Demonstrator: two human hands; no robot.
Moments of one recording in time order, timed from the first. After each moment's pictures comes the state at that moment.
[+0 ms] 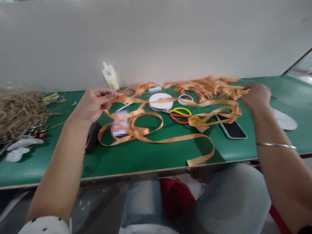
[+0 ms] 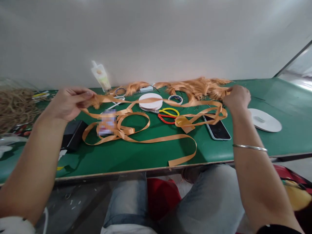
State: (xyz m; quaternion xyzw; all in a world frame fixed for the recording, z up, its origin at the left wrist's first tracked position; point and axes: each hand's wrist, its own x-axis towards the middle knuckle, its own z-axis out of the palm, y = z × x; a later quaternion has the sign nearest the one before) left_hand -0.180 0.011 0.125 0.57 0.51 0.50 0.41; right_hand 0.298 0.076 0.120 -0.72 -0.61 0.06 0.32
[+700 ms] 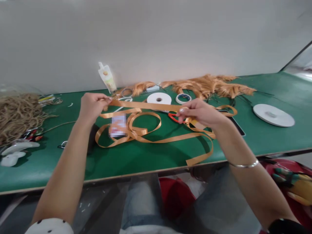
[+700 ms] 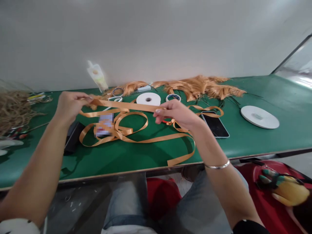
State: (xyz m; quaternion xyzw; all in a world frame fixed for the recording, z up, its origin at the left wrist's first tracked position) left_hand -0.204 0.033 0.092 0.59 0.66 0.43 0.17; right_hand 0.170 0.019 0.105 -0.36 -0.68 0.57 0.30
